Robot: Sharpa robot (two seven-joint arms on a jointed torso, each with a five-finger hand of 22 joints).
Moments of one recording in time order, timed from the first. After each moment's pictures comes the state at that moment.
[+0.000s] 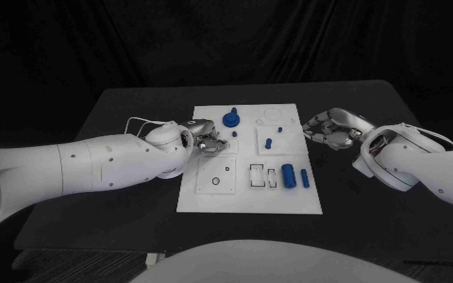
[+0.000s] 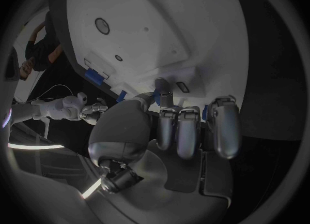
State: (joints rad) left arm 1.12 -0.75 -0.21 1.44 -1.41 -0.29 -0.38; left_hand 0.98 0.05 0.23 0.29 0.50 1.25 -0.04 0.34 1.21 1.47 -0.09 1.55 1.31 1.47 -0.12 1.56 1.31 0.07 1.47 -0.01 1.36 1.31; right arm 1.19 -0.92 -0.21 1.50 -1.15 -0.36 0.02; right_hand 1.38 0.01 0.14 0.26 0.51 0.79 0.15 0.23 0.08 1.41 0.06 1.46 1.31 1.44 -0.02 1.22 1.14 0.13 1.34 0.09 0.62 1.31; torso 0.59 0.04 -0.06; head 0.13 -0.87
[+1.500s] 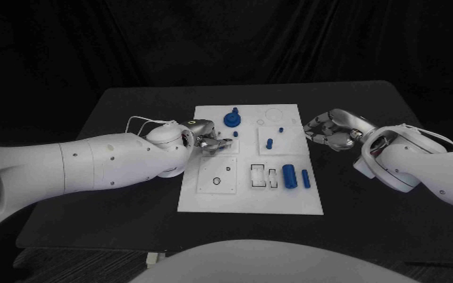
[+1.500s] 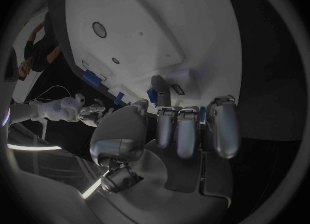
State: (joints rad) left arm 1.12 -0.75 -0.21 1.43 -1.41 -0.27 -0.39; left_hand 0.76 0.09 0.08 0.29 0.12 1.32 -0.04 0.23 1.13 1.46 -0.10 1.51 1.31 1.47 -0.13 1.56 1.31 0.07 1.47 -0.01 1.35 1.31; right arm 1.19 -0.92 -0.21 1.50 -1.15 -0.35 0.01; right_hand 1.38 0.01 0.15 0.25 0.52 0.80 0.14 0.23 0.08 1.41 0.06 1.46 1.31 1.44 -0.02 1.22 1.14 0.13 1.34 0.09 0.62 1.31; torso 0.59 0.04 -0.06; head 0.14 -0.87
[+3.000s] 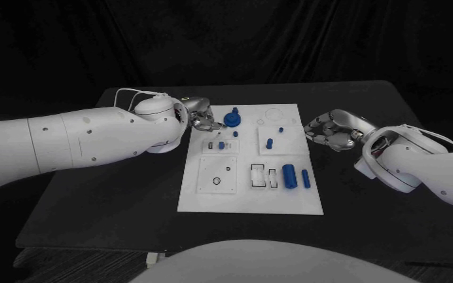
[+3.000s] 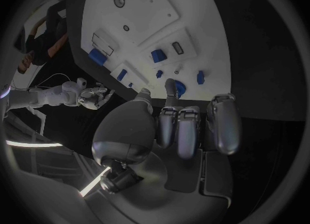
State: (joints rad) left arm 1.27 -0.82 -0.21 1.52 -1.33 -0.17 -0.43; left_hand 1.03 0.09 -0.11 0.28 0.14 1.09 0.03 0.09 1.07 1.47 -0.04 1.51 1.31 1.47 -0.09 1.56 1.31 0.07 1.45 0.02 1.33 1.31; right arm 1.19 -0.93 -0.21 1.50 -1.15 -0.35 0.01; right_hand 1.38 0.01 0.15 0.25 0.52 0.80 0.14 0.23 0.08 1.41 0.06 1.46 1.31 1.44 -0.02 1.22 1.14 0.13 1.34 0.09 0.61 1.31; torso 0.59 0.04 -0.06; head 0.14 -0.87
